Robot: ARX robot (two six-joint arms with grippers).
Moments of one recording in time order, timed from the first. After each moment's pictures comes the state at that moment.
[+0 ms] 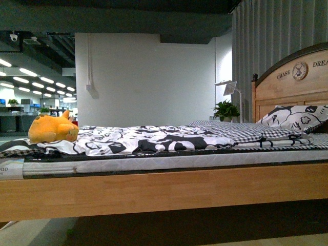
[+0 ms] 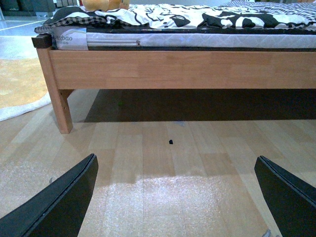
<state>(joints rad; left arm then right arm) 0.00 0.00 0.01 -0.01 0.00 -0.01 0.00 0.00 0.01 0.00 0.00 0.00</state>
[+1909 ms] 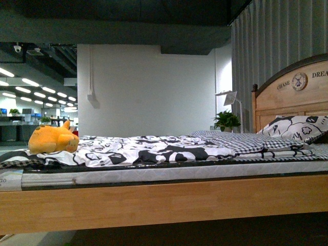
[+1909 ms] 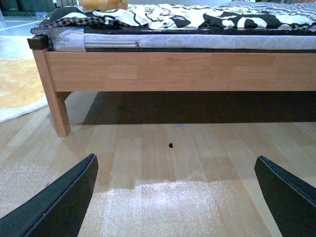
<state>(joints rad) 0.00 0.00 0.01 -0.01 0.00 -0.01 0.00 0.00 0.01 0.00 0.00 0.00</state>
